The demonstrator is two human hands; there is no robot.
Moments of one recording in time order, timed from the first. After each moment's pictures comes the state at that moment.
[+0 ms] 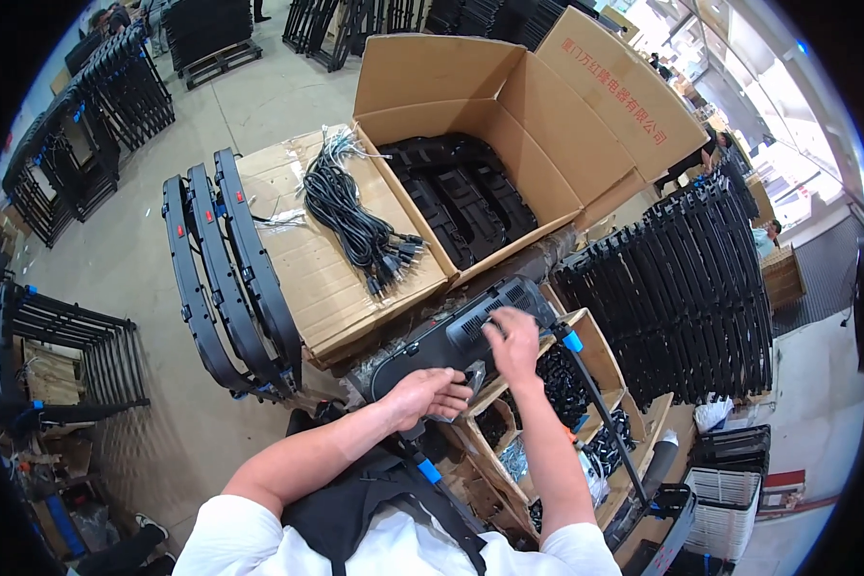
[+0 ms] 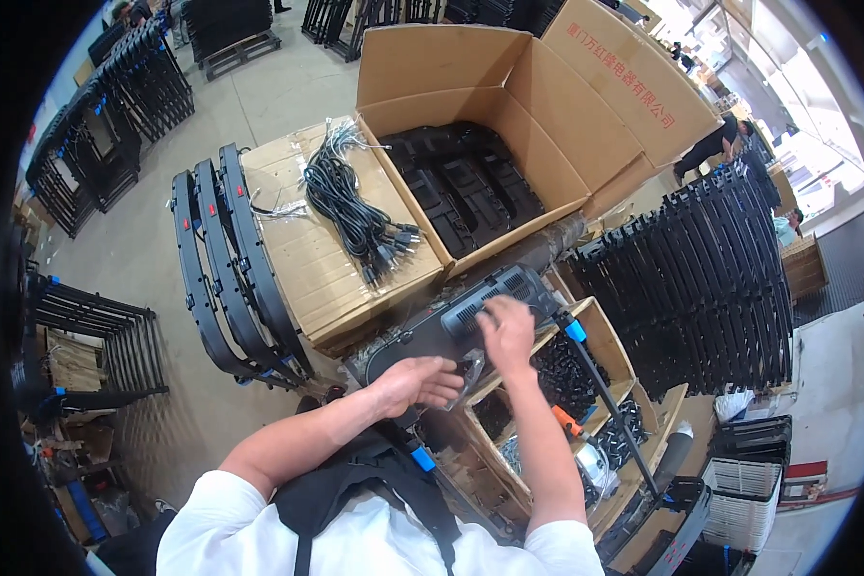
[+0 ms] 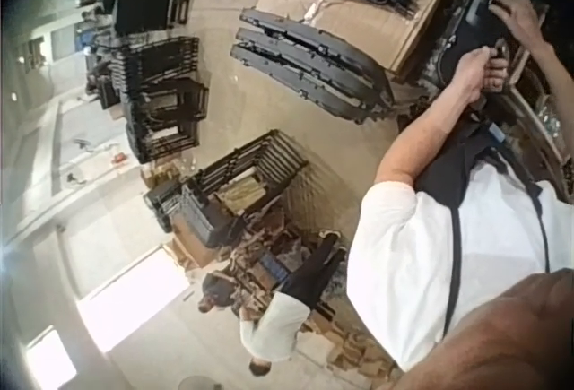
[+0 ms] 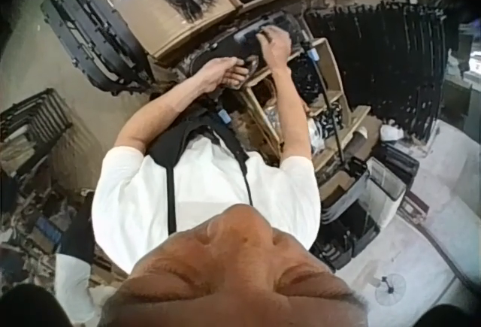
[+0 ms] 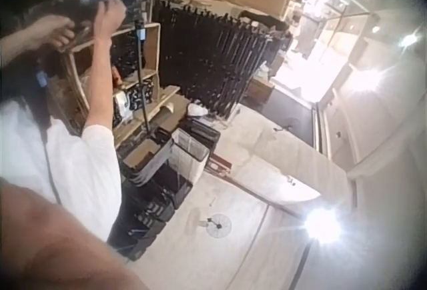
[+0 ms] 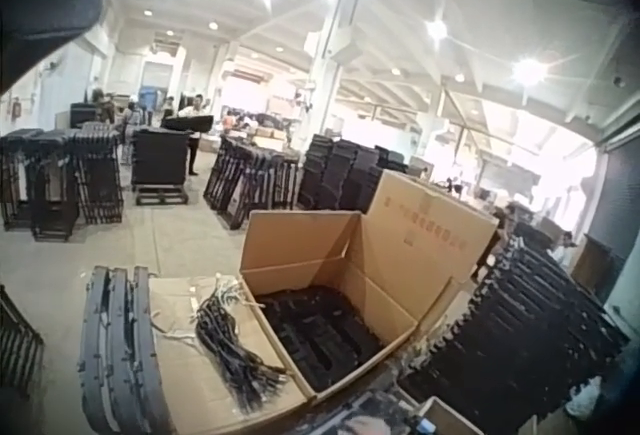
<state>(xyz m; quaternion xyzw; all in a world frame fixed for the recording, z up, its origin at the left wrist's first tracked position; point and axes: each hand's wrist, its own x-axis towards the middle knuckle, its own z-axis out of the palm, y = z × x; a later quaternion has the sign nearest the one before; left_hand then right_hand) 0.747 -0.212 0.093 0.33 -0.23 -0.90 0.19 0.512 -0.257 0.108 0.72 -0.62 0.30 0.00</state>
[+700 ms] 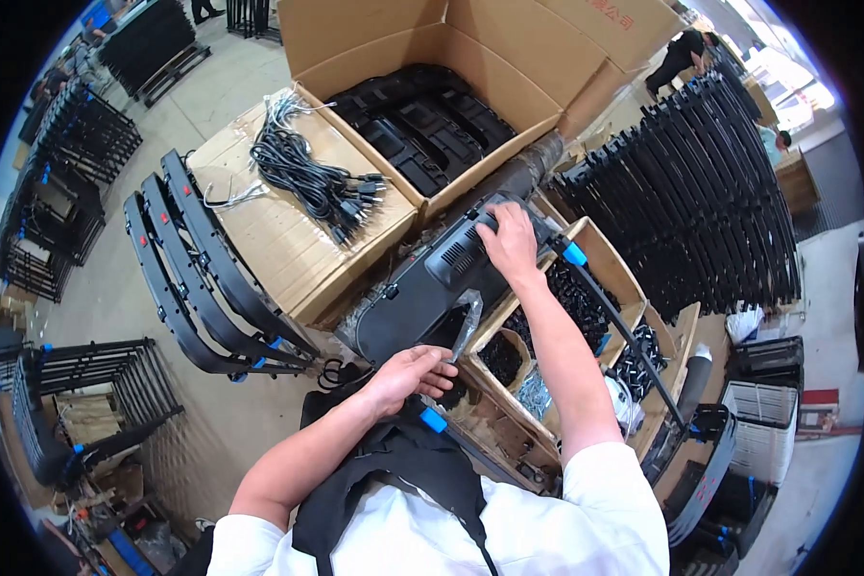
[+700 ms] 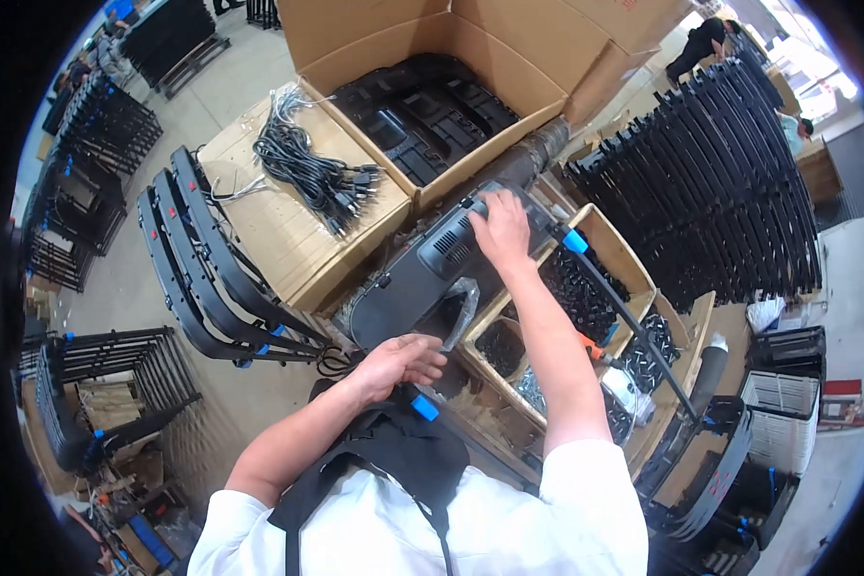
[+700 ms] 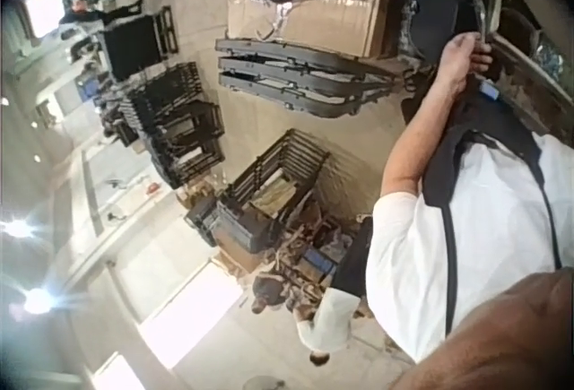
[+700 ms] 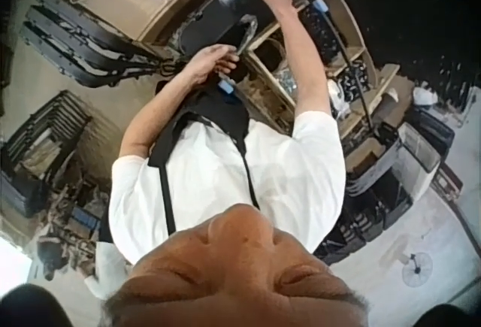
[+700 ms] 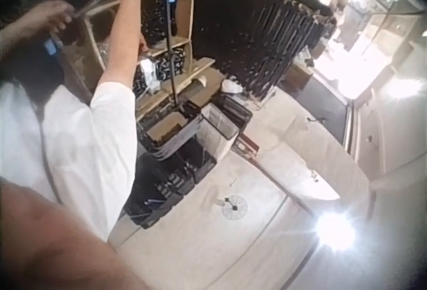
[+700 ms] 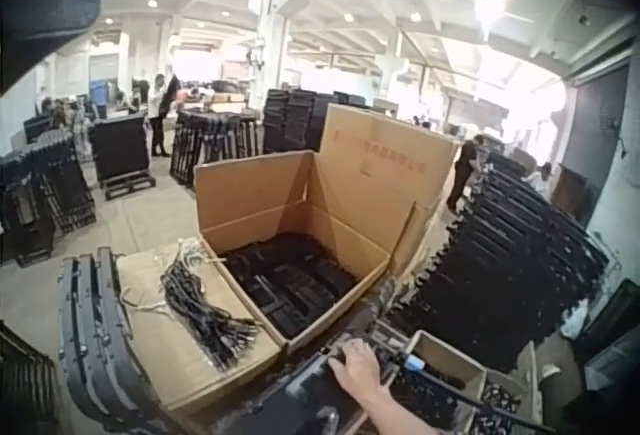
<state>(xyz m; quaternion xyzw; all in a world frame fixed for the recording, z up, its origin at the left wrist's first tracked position) 0.745 -0.161 0.078 0.38 -0.29 -0.87 0.12 0.463 -0.304 0.083 0.68 -0.67 0.29 0.06</state>
